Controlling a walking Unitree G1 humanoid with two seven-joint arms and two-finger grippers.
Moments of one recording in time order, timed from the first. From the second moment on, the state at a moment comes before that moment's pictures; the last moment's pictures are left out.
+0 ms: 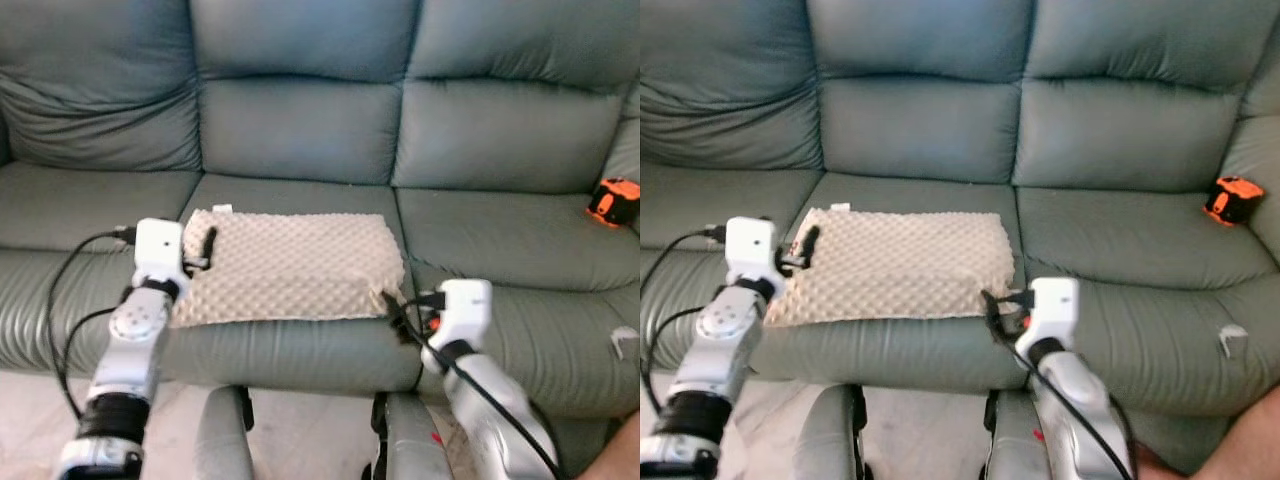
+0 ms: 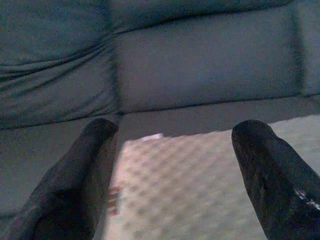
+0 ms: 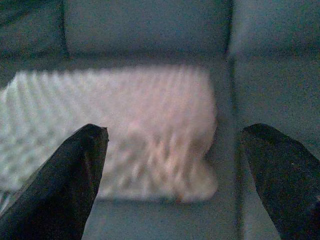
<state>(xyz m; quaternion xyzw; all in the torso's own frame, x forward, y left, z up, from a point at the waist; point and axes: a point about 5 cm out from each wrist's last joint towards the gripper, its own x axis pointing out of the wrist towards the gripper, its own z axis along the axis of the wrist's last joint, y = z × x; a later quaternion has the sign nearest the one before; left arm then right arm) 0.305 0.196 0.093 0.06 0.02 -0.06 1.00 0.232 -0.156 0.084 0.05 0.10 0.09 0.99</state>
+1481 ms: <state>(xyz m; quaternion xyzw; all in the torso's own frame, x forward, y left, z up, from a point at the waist) 0.306 0.160 0.075 0.00 0.05 -0.07 1.00 0.272 -0.160 0.109 0.04 -0.01 0.05 1.00</state>
